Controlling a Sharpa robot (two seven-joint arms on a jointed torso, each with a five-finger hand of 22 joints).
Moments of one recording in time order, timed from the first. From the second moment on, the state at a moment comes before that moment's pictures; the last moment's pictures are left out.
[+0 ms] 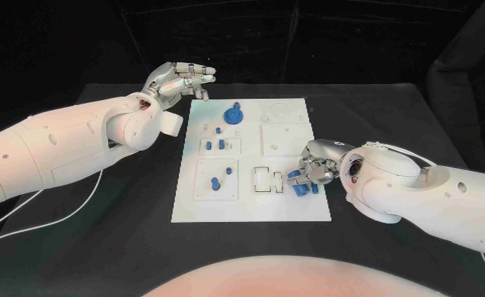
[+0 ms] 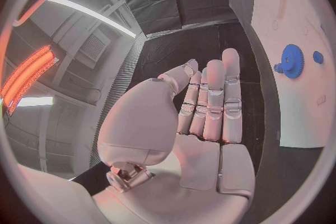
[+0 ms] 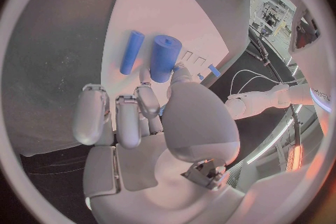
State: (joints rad) left arm 1.22 -0.80 -0.10 1.33 -0.05 -0.15 0.44; left_hand 1.31 -0.04 0.42 -0.12 0.07 0.96 0.17 0.23 0.07 0.91 0.11 0.54 0.10 1.11 0.03 1.03 0.49 0.18 1.12 0.13 0.62 0.72; right arm 1.02 -0.95 -0.03 1.85 -1.50 -0.13 -0.62; right_hand 1.26 -0.01 -0.19 0.28 0.30 0.96 0.09 0.42 0.17 1.37 0.02 1.24 1.19 1.47 -0.05 1.45 1.31 0.08 1.42 0.05 1.38 1.20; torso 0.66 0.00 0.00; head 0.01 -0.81
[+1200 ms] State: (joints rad) left arm 1.22 -0.80 -0.10 1.33 -0.05 -0.14 0.43; left_hand 1.31 -0.04 0.42 -0.12 0.07 0.96 0.17 0.24 0.07 0.91 0.11 0.54 0.10 1.11 0.03 1.03 0.49 0.18 1.12 0.13 0.62 0.72; right arm 1.02 -0.88 -0.03 1.89 -1.29 -0.30 -0.62; right_hand 1.27 0.03 -0.21 0.29 0.37 0.98 0.07 0.46 0.20 1.38 0.00 1.25 1.22 1.47 -0.06 1.47 1.31 0.08 1.43 0.04 1.40 1.23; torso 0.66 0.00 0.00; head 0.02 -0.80
